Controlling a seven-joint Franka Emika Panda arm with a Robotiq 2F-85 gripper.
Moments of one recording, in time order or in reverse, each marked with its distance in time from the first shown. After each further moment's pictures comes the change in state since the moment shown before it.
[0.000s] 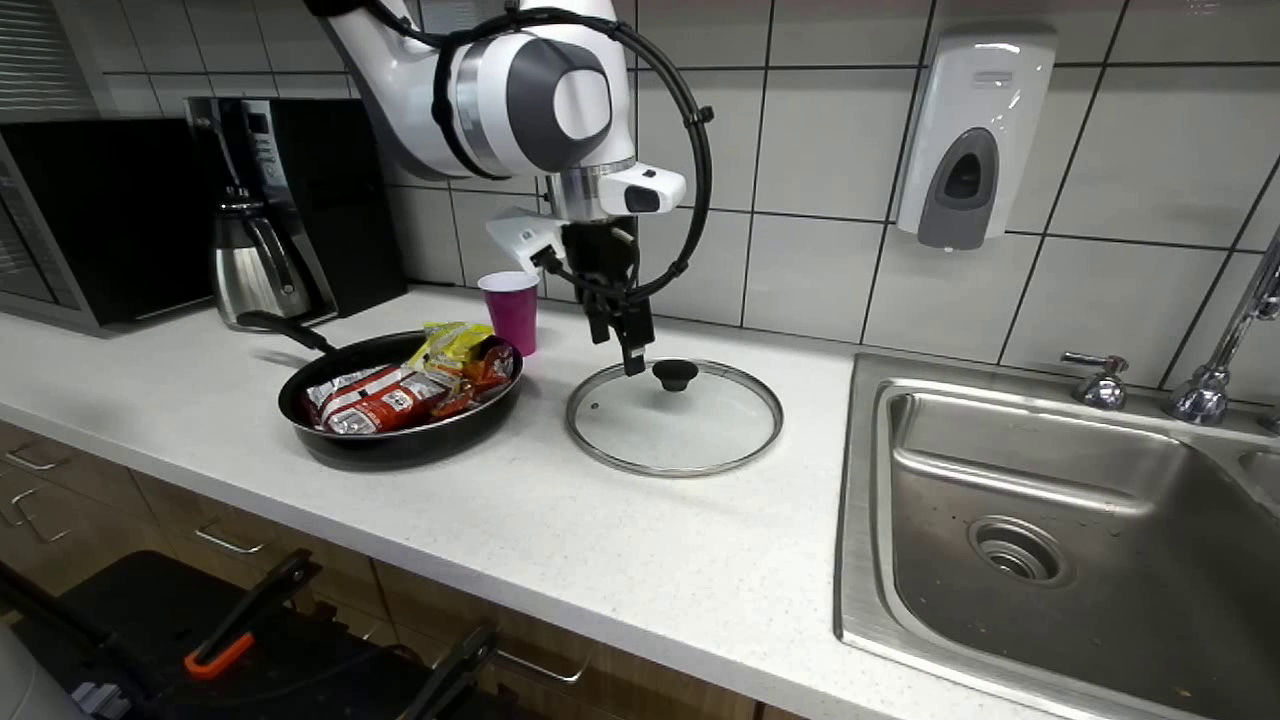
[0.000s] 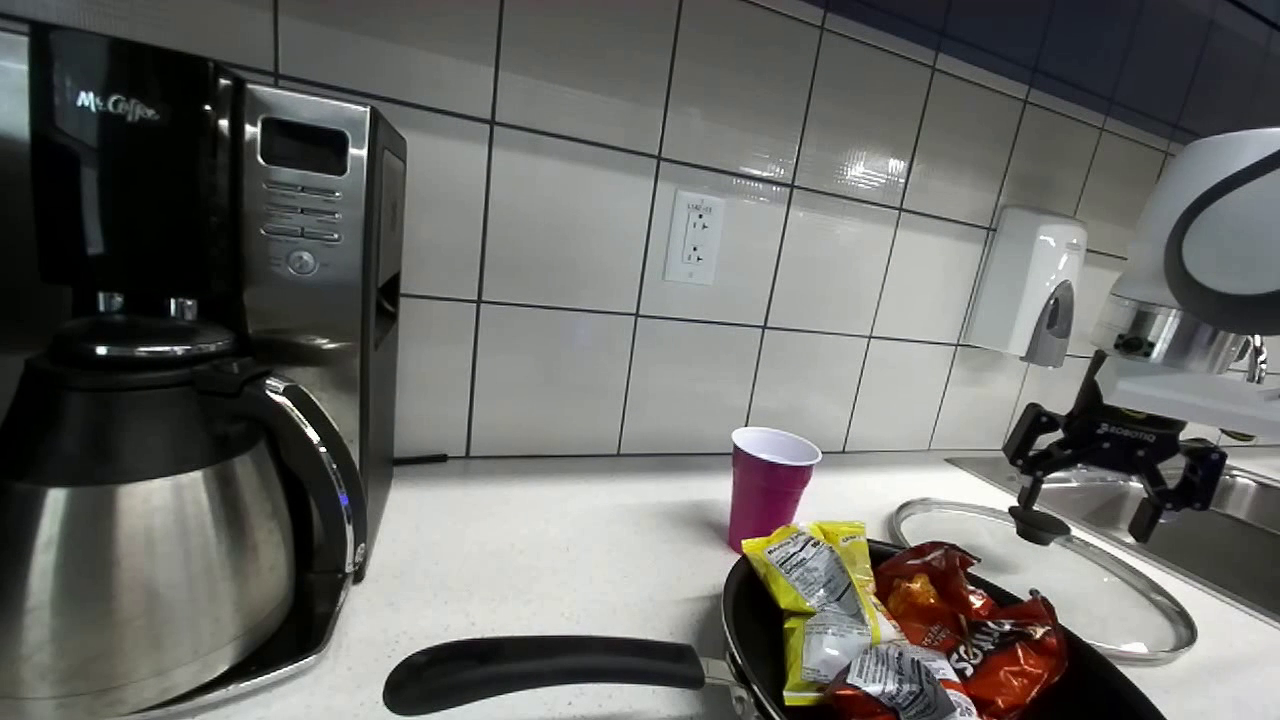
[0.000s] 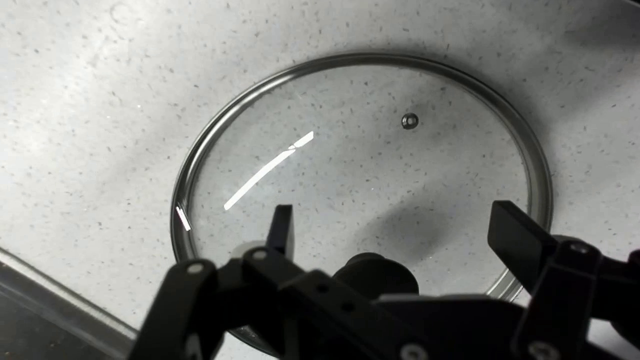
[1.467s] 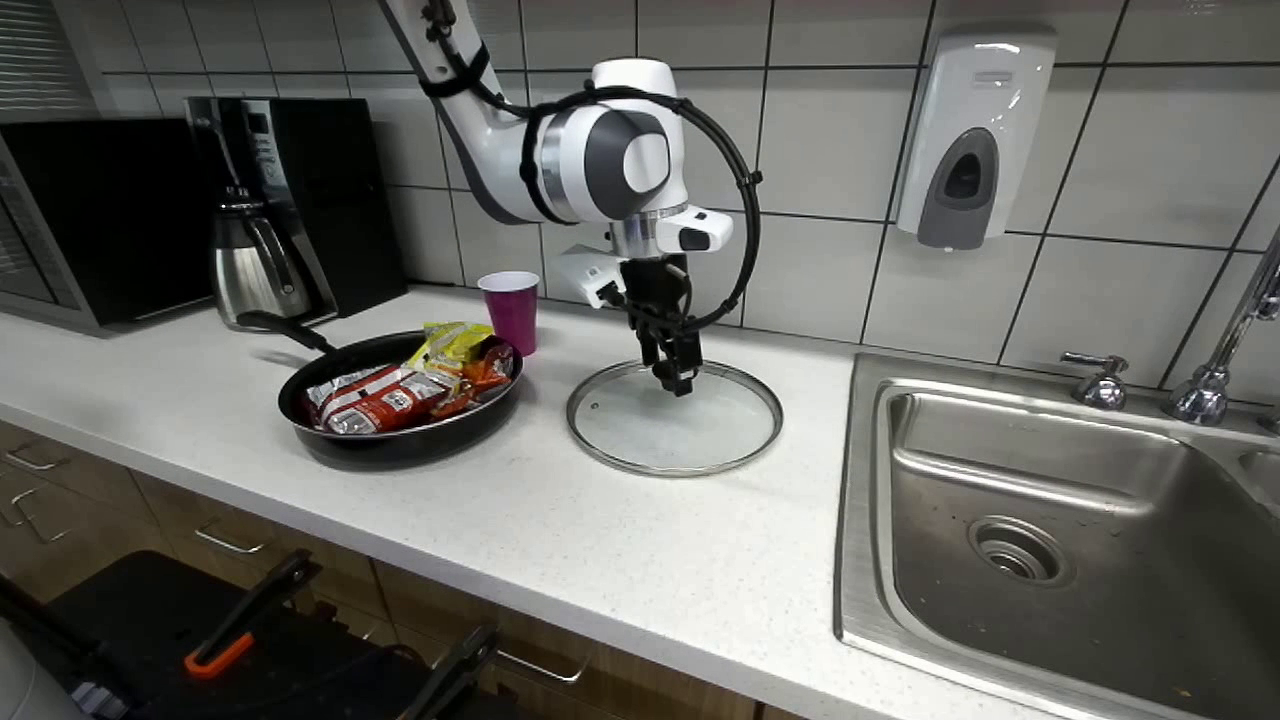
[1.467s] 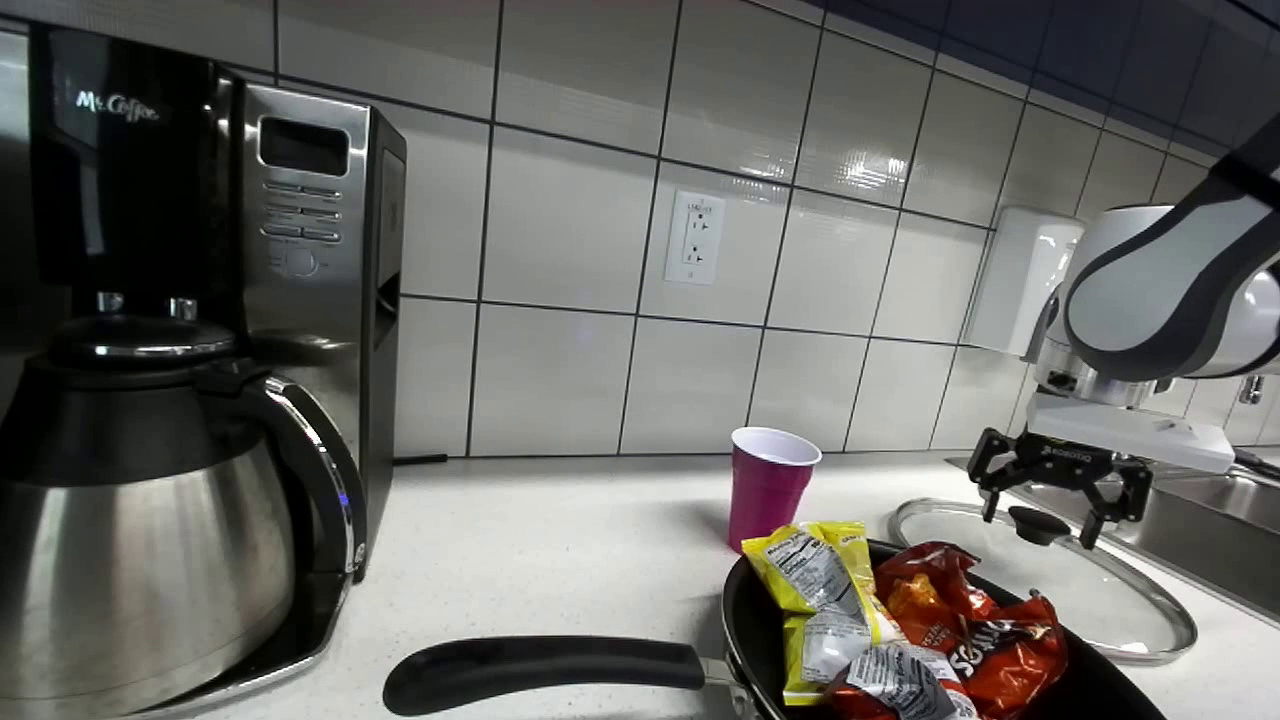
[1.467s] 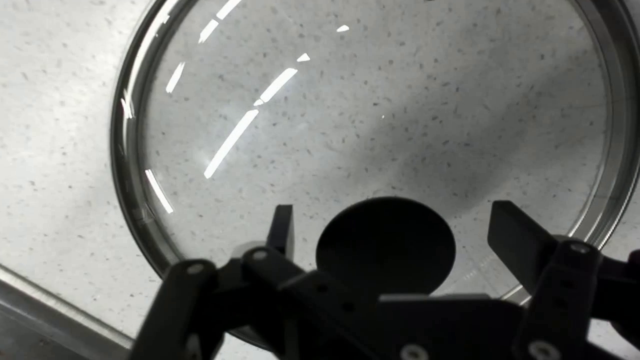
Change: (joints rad) arm 0.038 0.256 -0.080 0.236 0.045 -0.002 0.000
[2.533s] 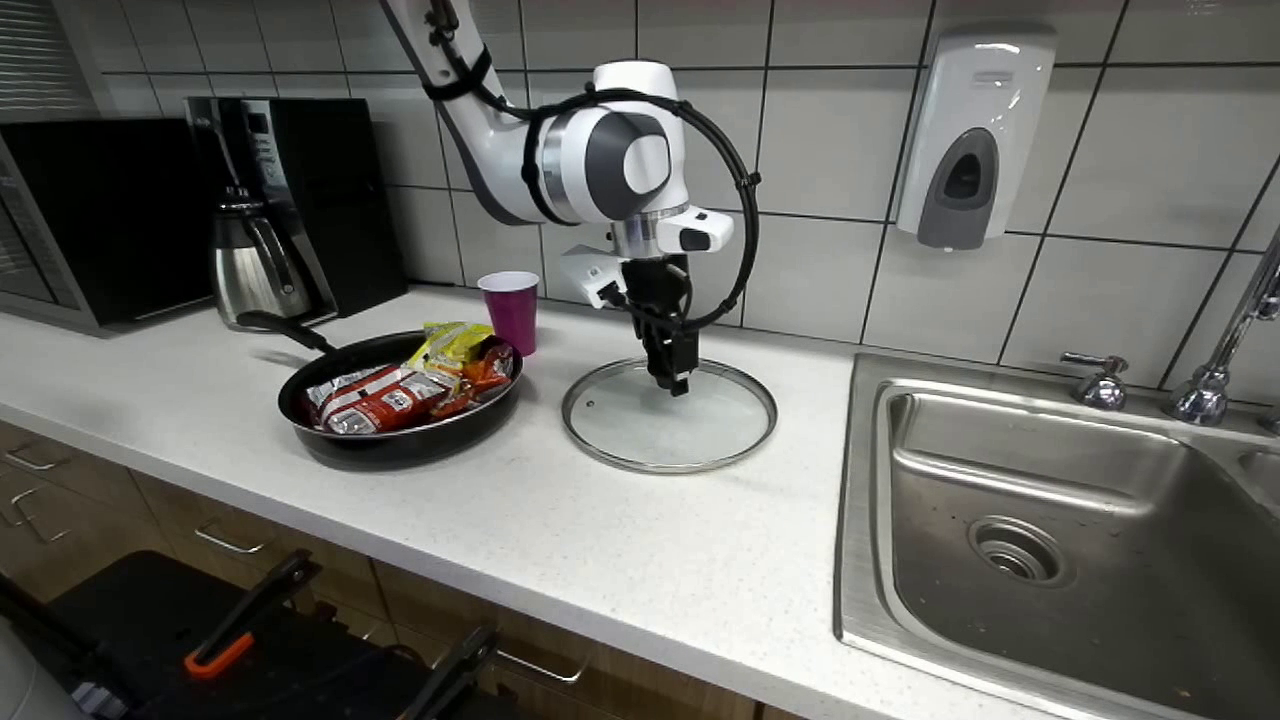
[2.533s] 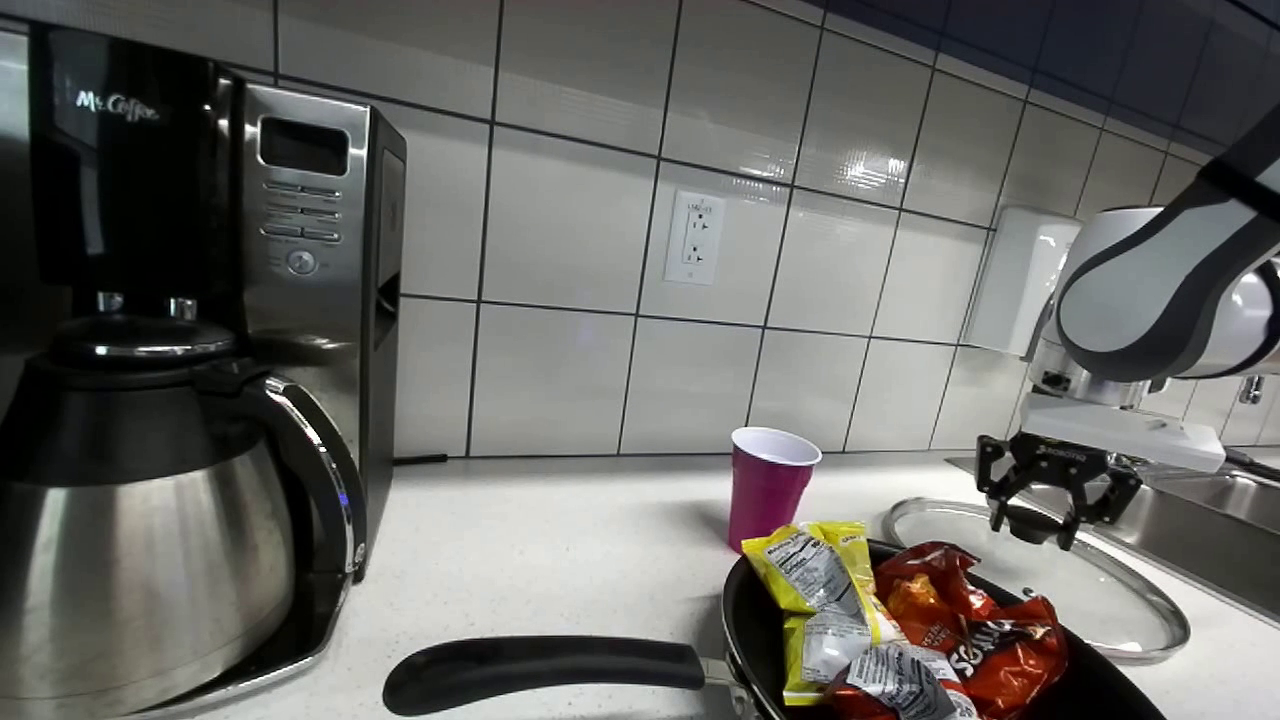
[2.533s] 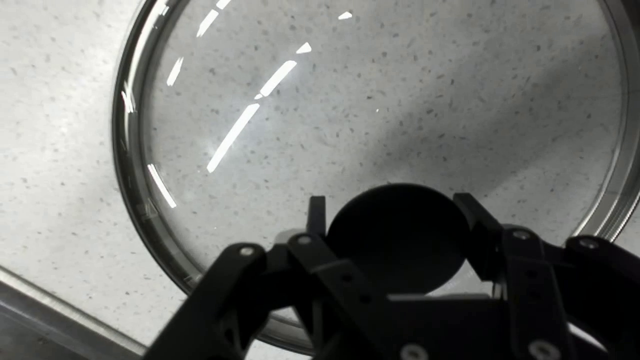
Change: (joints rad) arm 0.025 0.013 -0.022 0.014 0.015 0.000 0.000
